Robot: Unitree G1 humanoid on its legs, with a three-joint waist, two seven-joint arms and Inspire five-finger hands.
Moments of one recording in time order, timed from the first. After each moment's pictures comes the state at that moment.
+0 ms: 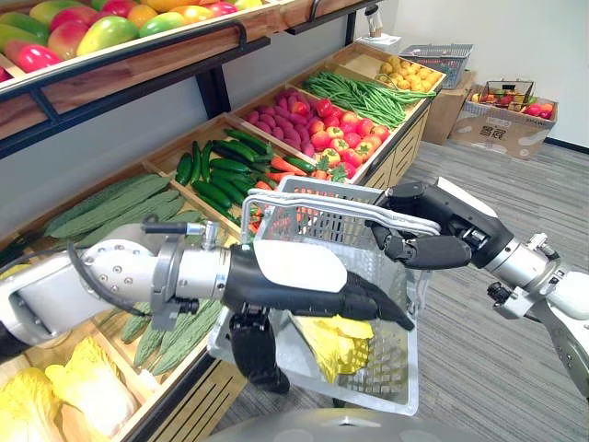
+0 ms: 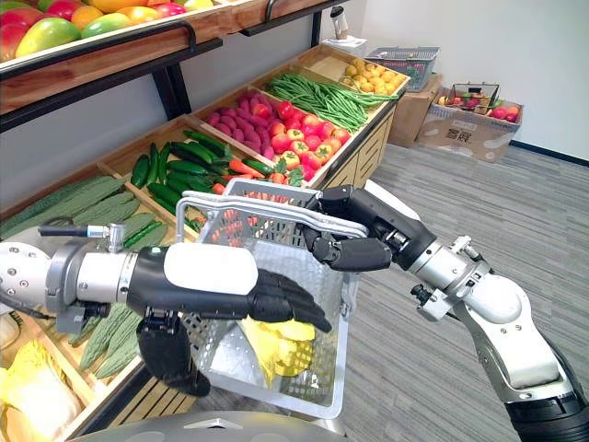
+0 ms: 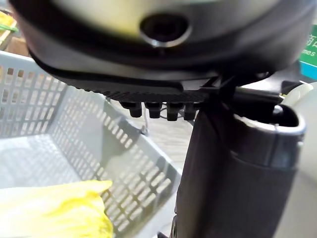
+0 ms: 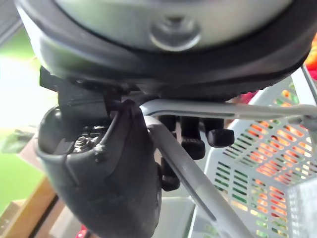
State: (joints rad) left arm -0.50 1.37 -0.60 -0.69 -0.42 -0.32 -0.62; right arm 0.14 -0.86 -0.09 -0.33 0.48 -0.14 0.51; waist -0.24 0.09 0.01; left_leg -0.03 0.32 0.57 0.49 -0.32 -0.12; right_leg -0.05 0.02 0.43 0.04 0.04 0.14
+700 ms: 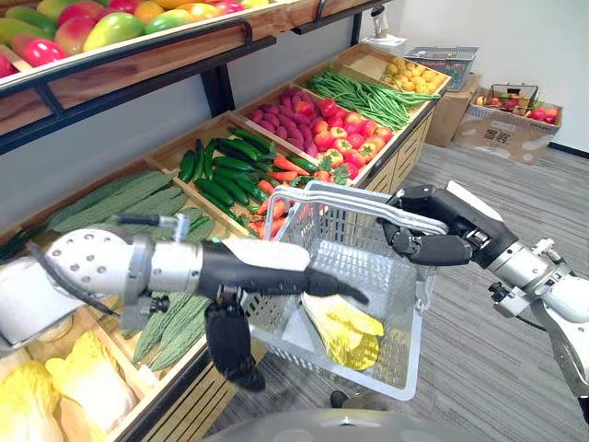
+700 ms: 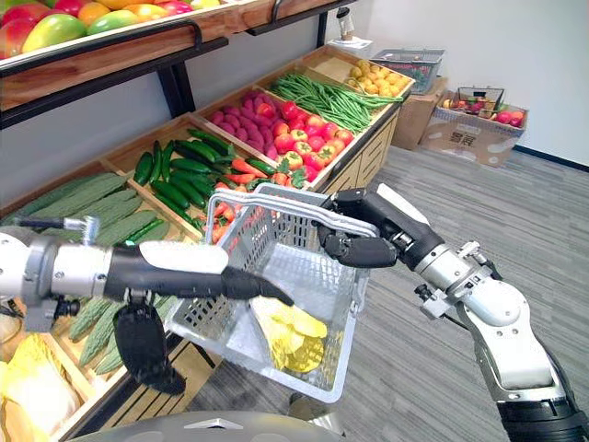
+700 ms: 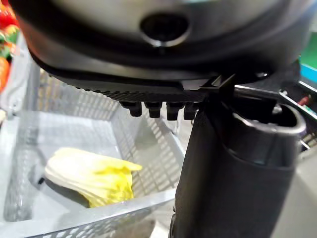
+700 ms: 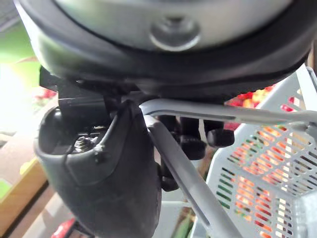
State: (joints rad) left arm -0.23 1.46 -0.26 -0.63 -0.58 -0.18 -0.66; right arm 0.15 -0.76 -0.20 -0.28 0.36 -0.12 0.49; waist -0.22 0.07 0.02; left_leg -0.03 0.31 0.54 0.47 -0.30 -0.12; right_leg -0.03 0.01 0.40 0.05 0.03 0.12
